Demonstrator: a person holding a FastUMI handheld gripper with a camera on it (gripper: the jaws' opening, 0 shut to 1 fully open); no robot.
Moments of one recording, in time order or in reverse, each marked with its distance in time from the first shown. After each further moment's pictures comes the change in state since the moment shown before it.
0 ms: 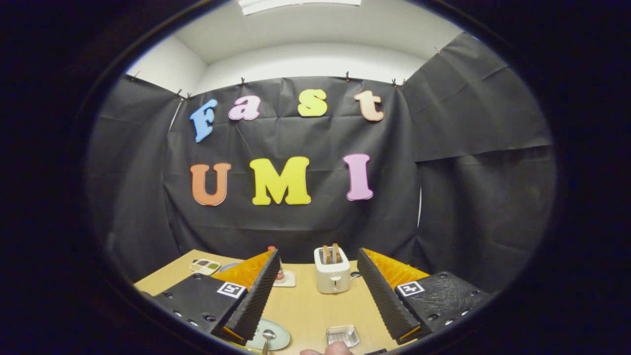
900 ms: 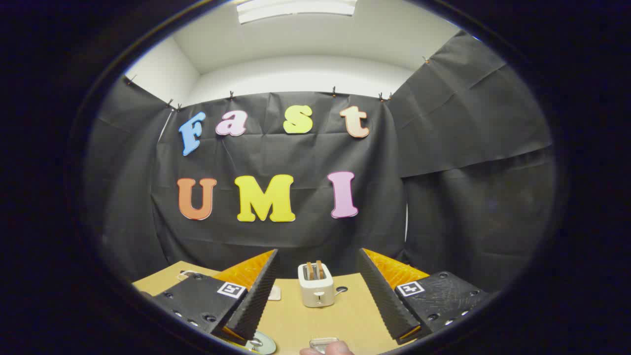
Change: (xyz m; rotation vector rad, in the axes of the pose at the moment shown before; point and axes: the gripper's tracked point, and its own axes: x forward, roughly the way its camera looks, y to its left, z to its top) arm 0.004 -0.037 0.034 -0.001 -0.117 -0.059
